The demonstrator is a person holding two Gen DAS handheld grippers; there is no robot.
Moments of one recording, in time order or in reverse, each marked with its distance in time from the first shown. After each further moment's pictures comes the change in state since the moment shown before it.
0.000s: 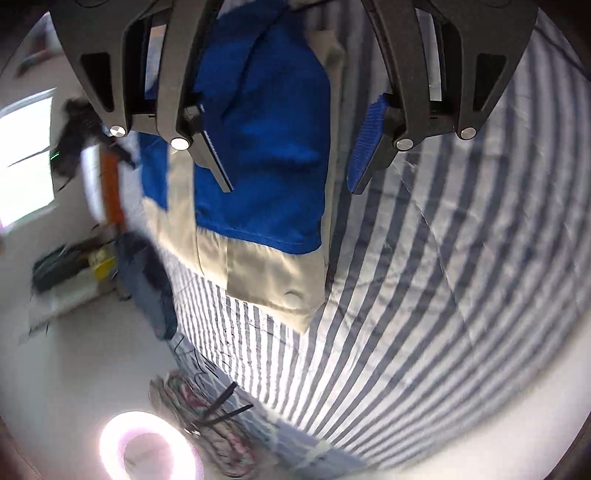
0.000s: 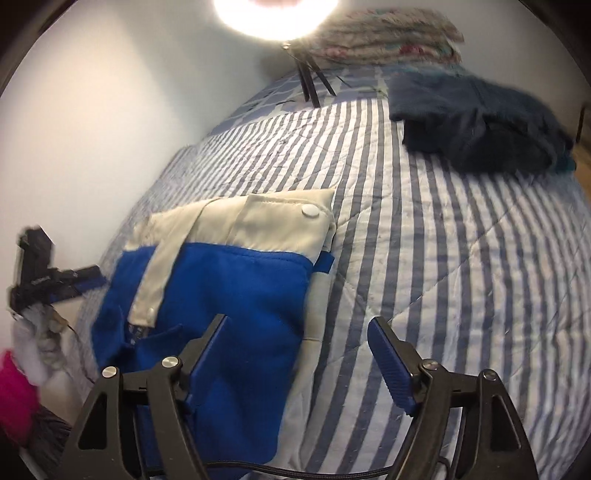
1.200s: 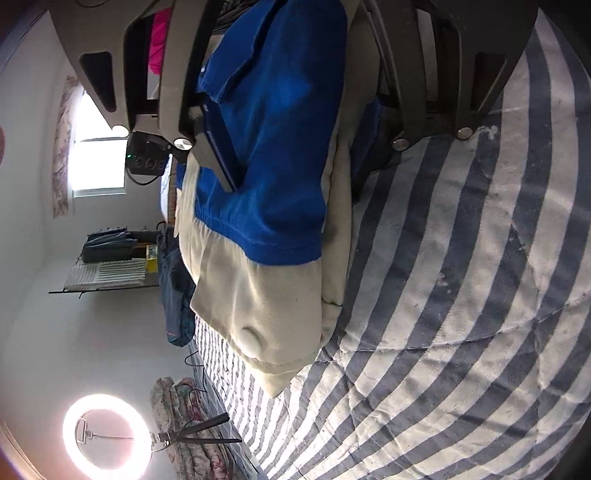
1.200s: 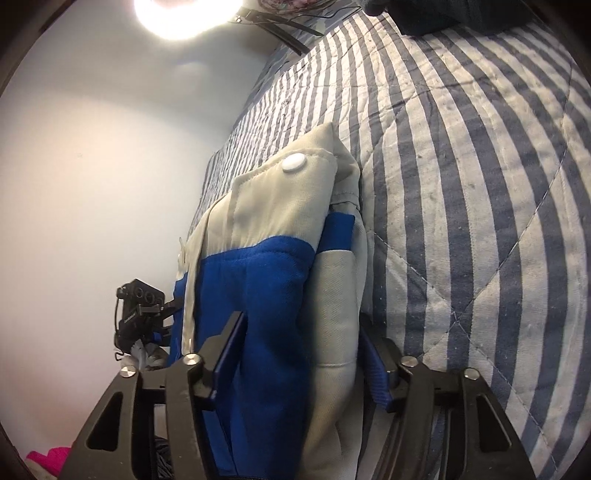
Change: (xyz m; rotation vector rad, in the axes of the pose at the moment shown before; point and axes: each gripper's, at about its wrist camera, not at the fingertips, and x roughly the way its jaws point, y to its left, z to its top) left arm 0.063 0.041 0.010 -0.173 0.172 -0.251; right arm 0.080 -0.043 0.003 0.294 0.113 0.398
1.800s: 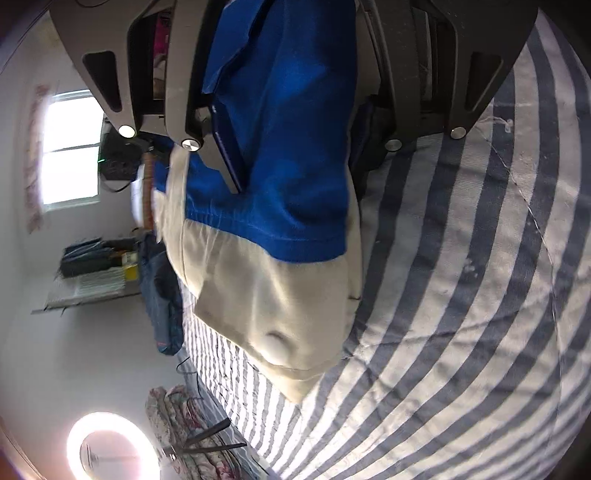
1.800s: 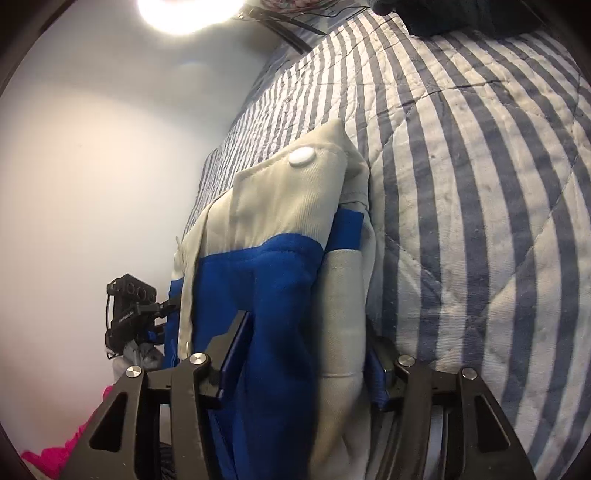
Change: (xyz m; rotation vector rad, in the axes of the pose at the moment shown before) left arm 0.017 -0.035 -0.001 0.101 -0.035 0.148; right arm 0.004 0.019 -0.010 -0.043 0.003 -0.069
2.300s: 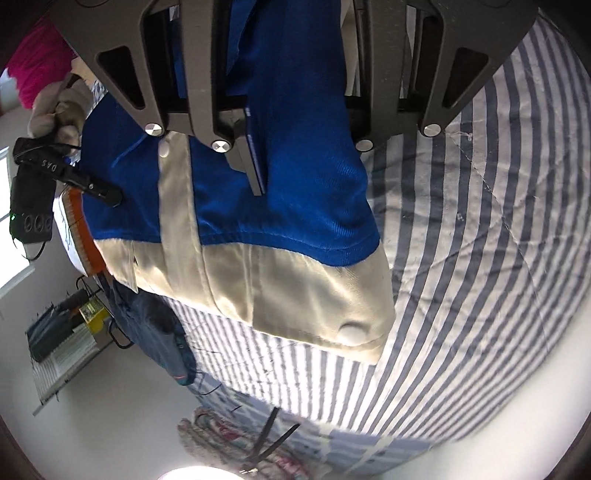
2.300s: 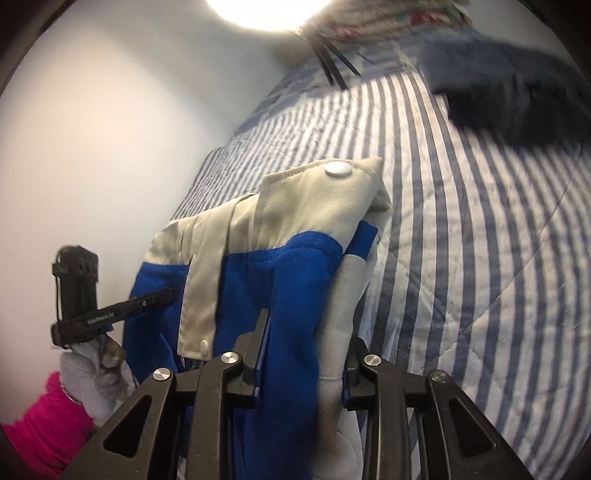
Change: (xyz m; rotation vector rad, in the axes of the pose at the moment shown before) left arm -0.015 -0.096 -0.033 0.342 -0.129 0.263; right arm -0.032 0.089 -0.014 -0.229 -0.090 -0.210
